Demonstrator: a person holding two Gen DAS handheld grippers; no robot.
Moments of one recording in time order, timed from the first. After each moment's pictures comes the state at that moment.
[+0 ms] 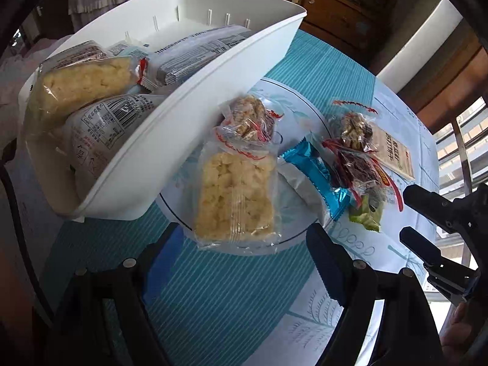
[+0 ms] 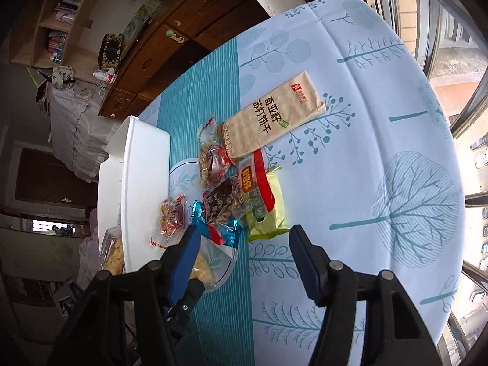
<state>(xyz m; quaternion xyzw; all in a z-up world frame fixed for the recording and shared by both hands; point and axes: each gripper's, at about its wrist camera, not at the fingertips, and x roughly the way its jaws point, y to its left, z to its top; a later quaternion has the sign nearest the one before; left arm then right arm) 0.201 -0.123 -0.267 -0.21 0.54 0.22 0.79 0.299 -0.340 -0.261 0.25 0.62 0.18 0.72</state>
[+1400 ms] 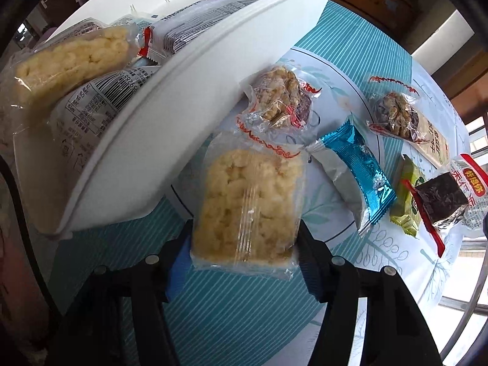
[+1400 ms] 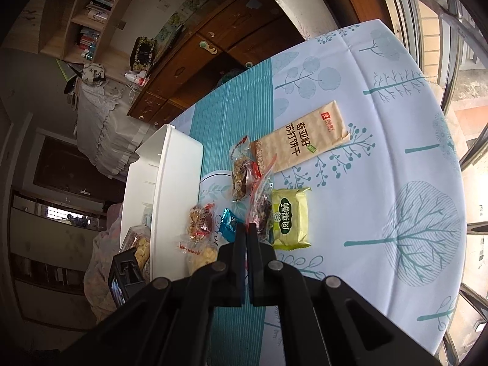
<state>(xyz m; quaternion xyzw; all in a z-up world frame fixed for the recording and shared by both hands) 0.234 -0.092 -0.310 -0.20 0.60 0.25 0.73 0.296 -0.349 -0.228 0.26 0.57 0.24 0.75</state>
